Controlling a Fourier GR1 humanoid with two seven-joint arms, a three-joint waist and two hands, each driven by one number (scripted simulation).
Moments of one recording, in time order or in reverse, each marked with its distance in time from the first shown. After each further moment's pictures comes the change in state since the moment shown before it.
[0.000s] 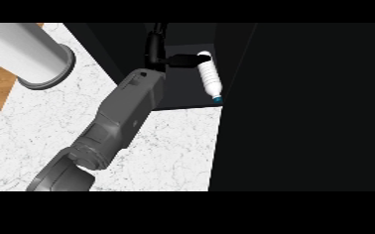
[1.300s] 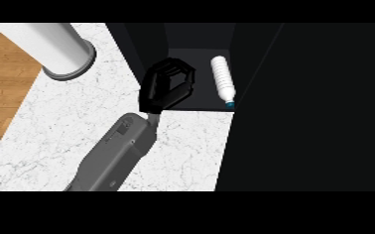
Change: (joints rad) left arm 0.541 0.062 -0.240 -0.822 0.080 -0.129 0.208; right arm -0.020 -0.053 0.029 -0.006 0.029 0.031 0.062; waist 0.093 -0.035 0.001
